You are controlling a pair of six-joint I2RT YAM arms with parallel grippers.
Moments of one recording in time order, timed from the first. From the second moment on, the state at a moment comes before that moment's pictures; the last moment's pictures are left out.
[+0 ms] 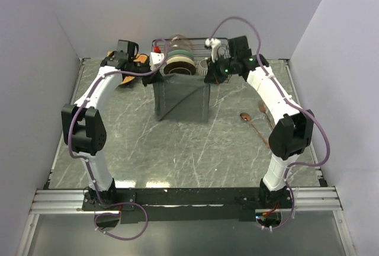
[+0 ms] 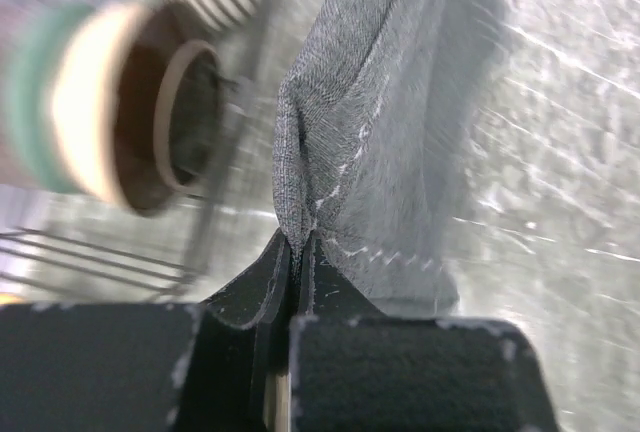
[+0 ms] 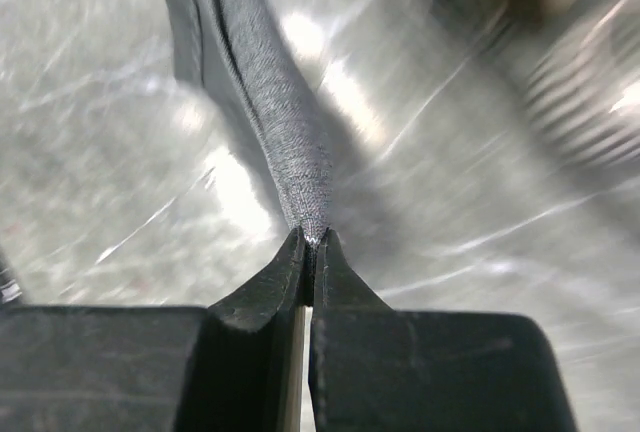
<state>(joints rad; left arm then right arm) -0.20 1.88 1.72 -0.68 0.85 0.87 0.32 1.82 1.78 -0.75 -0.56 -0.28</state>
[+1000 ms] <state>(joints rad) -0.50 1.06 0.49 -0.49 0.65 1.33 0.87 1.38 0.75 -0.31 -0.26 -0.59</state>
